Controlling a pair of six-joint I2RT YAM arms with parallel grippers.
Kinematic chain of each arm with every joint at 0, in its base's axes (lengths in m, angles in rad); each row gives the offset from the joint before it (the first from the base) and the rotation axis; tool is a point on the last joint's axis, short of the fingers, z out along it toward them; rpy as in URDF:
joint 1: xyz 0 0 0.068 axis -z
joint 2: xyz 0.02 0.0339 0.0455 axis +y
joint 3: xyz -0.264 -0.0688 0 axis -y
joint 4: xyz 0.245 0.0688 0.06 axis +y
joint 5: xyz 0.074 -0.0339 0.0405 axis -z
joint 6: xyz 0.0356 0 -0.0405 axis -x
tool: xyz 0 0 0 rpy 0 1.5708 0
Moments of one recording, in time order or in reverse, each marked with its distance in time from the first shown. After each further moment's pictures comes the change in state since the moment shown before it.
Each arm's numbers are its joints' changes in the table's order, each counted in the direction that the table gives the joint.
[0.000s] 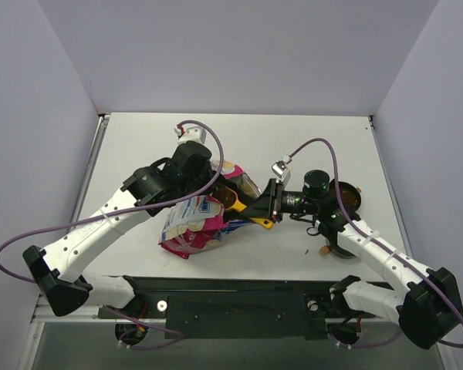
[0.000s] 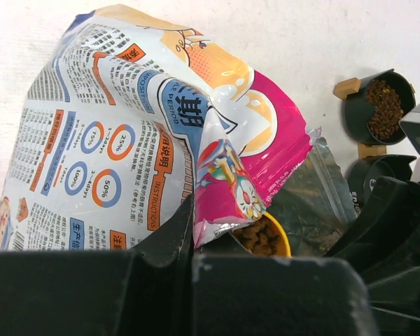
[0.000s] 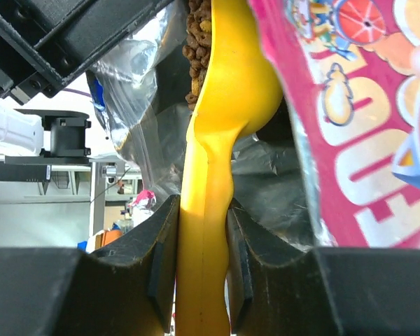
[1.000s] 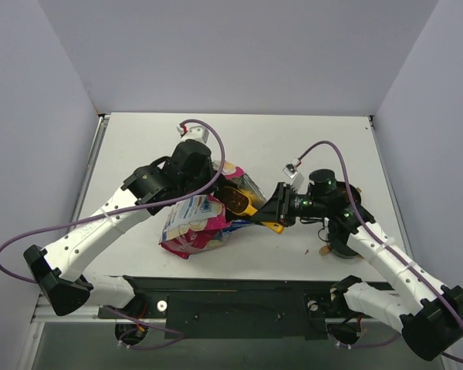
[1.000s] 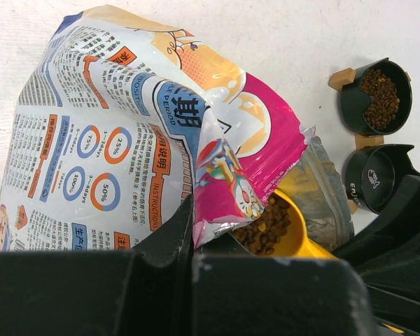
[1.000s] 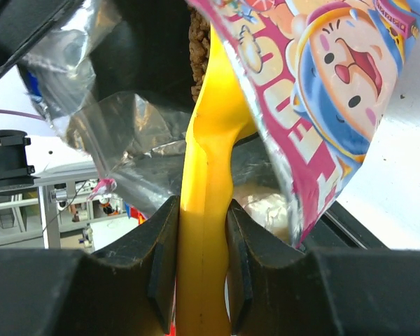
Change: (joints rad) left arm -0.021 0.006 0.004 -0.014 0.043 -0.043; right arm 0.031 -0.067 0.103 0.443 0.115 0.211
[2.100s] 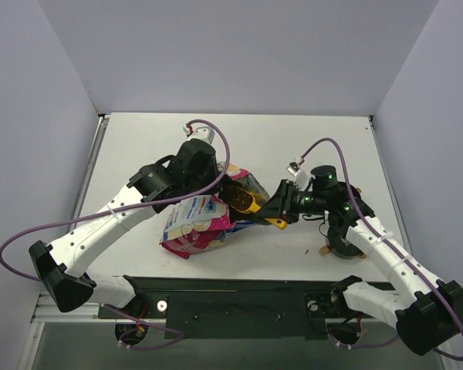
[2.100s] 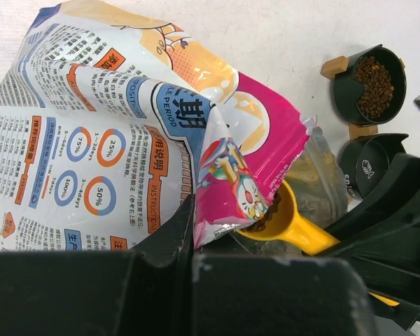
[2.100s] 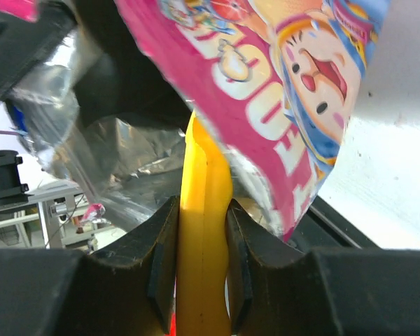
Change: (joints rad) left arm 0.001 0.029 0.002 -0.019 0.042 -0.003; right arm 0.073 0.016 0.049 0.080 -0.013 0.046
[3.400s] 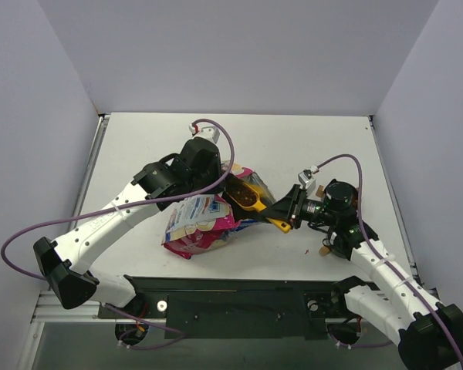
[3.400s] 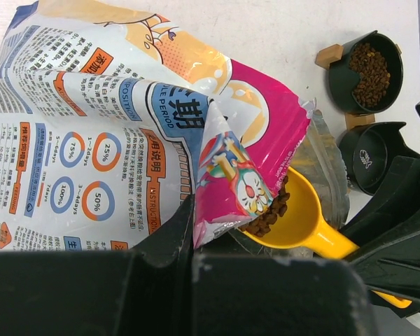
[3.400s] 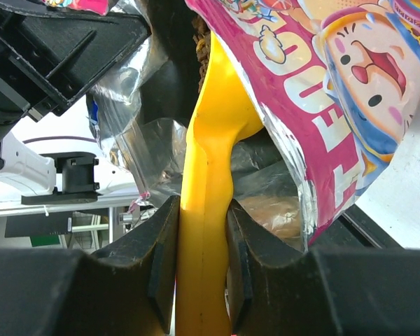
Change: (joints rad) left arm -0.002 0.033 0.017 -0.010 0.047 -0.022; right arm 0.072 -0.163 -0.308 -0.463 -0.081 -0.356
